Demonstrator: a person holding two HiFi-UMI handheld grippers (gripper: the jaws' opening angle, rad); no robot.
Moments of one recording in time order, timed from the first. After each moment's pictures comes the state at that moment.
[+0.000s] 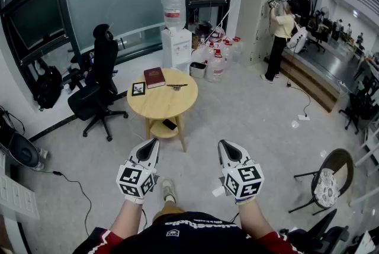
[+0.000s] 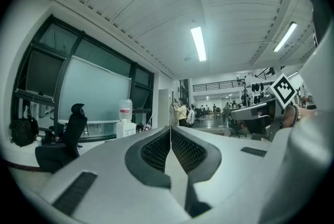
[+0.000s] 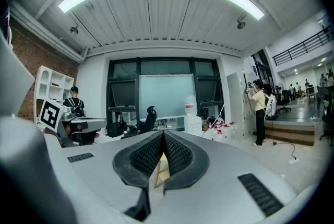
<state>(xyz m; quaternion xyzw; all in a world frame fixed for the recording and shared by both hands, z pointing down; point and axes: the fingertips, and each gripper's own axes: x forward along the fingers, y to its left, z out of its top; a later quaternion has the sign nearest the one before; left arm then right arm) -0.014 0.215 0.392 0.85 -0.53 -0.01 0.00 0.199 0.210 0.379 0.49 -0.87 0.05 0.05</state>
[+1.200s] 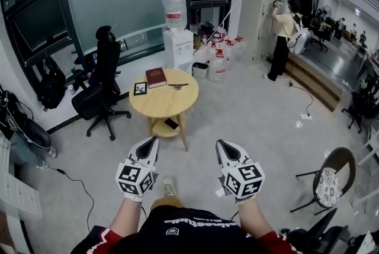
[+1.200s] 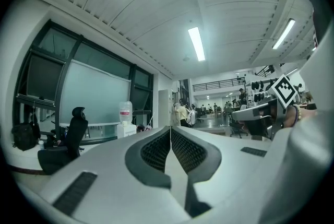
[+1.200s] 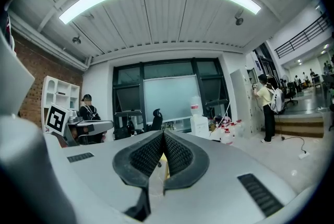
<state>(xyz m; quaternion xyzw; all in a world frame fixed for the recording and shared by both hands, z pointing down) -0.001 0.234 0.377 0.84 -0.54 -0.01 -0.01 0.207 0.232 0.370 0.46 -0.88 0.07 0.02</state>
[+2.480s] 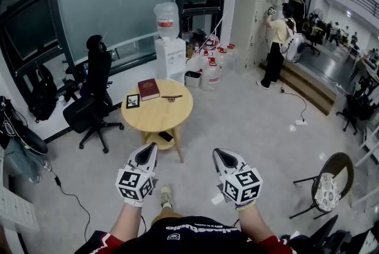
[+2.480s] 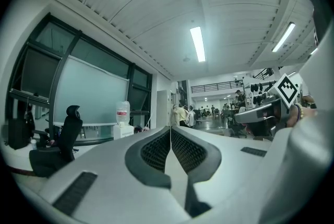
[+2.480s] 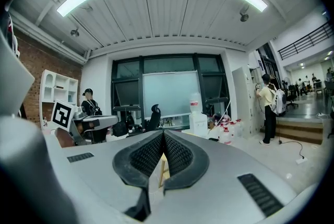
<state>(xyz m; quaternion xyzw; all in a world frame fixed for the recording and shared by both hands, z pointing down) -0.008 0.164 0.385 0.85 -0.52 -0.02 -0.01 0.195 0.178 0.382 0.46 -0.88 0.06 0.06</state>
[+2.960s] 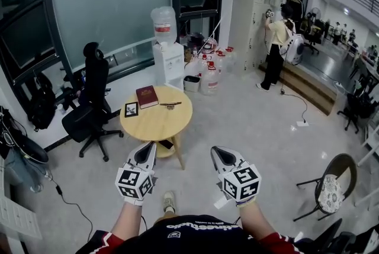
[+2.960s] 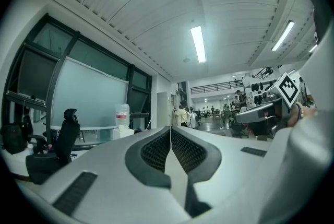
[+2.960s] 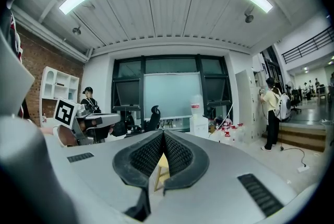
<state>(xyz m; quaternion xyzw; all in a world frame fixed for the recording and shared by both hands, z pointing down) -0.010 0.105 0.372 0.85 -0.52 -0.02 -0.02 0.188 0.123 0.371 0.45 -0.89 0.05 0.06</state>
